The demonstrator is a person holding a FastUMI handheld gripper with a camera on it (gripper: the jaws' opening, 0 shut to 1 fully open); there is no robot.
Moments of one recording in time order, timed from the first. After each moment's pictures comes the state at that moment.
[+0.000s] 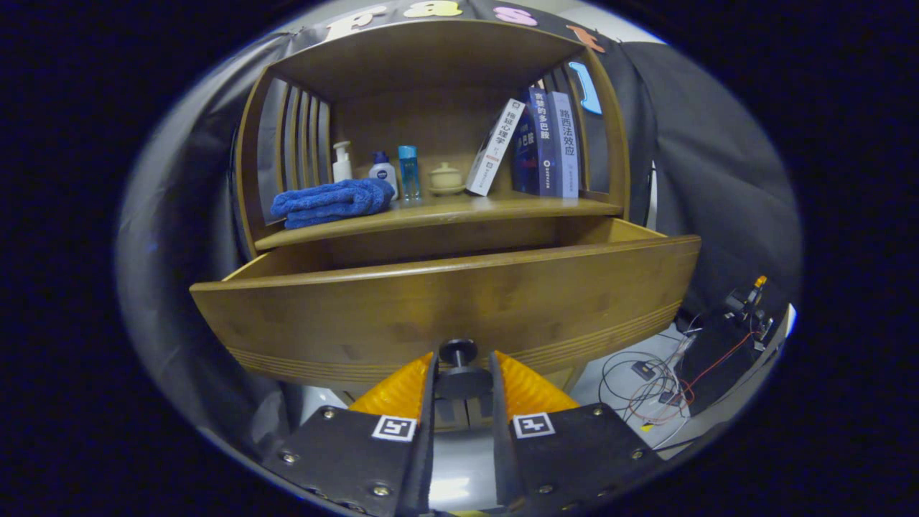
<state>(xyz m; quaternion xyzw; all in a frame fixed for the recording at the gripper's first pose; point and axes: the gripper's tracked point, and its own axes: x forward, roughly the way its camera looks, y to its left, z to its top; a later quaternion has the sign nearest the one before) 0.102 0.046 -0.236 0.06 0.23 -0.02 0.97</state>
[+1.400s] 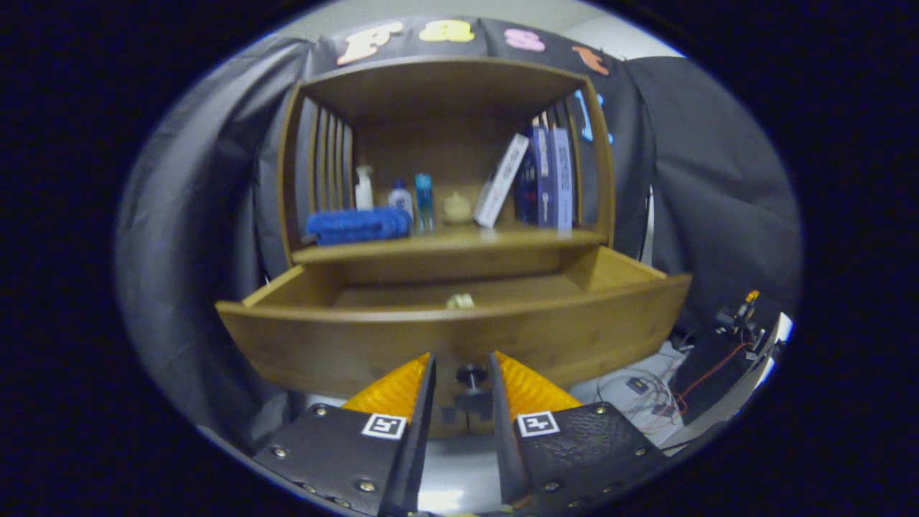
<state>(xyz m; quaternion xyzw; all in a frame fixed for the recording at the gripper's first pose) 0.065 0.042 -0.169 0.06 0.12 -0.03 0.99</state>
